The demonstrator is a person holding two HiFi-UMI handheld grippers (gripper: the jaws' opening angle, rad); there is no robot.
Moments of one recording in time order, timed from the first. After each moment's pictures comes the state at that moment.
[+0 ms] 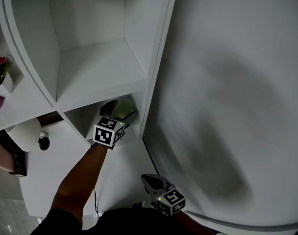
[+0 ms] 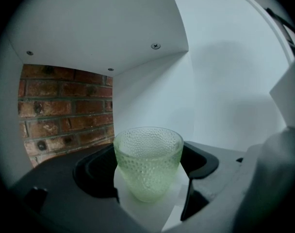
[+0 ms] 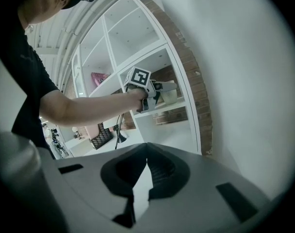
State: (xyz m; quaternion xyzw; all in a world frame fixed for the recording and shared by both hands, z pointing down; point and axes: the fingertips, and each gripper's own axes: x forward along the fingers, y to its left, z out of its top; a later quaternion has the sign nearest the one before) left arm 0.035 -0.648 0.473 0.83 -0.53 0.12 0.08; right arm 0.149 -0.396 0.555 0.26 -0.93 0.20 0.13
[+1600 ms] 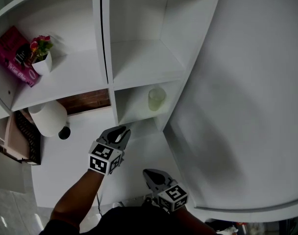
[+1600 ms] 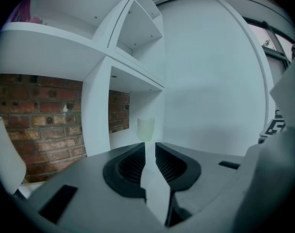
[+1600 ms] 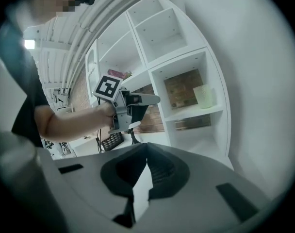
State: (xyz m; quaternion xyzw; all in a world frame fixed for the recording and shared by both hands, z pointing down) left arm -0.049 -0.437 0.455 0.83 -0.53 0.10 0.09; right arm 0.050 -0.312 0.528 0.24 -0.95 0.16 0.11
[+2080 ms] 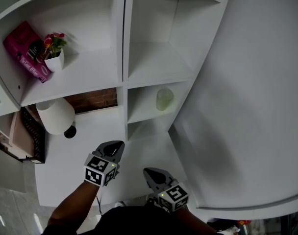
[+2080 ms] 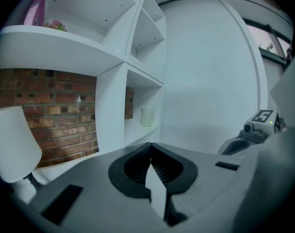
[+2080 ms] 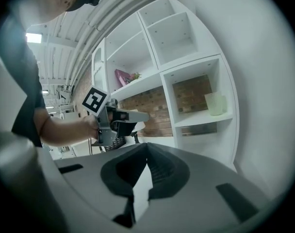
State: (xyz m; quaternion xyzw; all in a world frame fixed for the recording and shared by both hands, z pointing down) left arm -0.085 -0.364 0.475 0.83 -0.53 0.12 0.12; right arm 0.018 -0.292 0.510 0.24 -0.96 0.12 0.10
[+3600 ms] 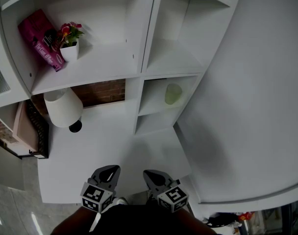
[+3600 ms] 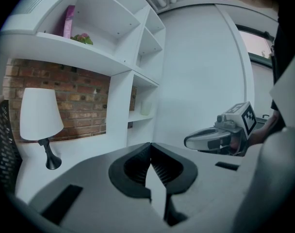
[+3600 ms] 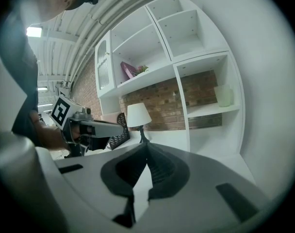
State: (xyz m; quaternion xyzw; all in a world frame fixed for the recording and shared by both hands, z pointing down) left arm -0.113 -0.221 0.511 0.82 -0.54 0.10 0.14; right arm -0.019 -0.233 0.526 0.24 -0.95 0.13 0.12
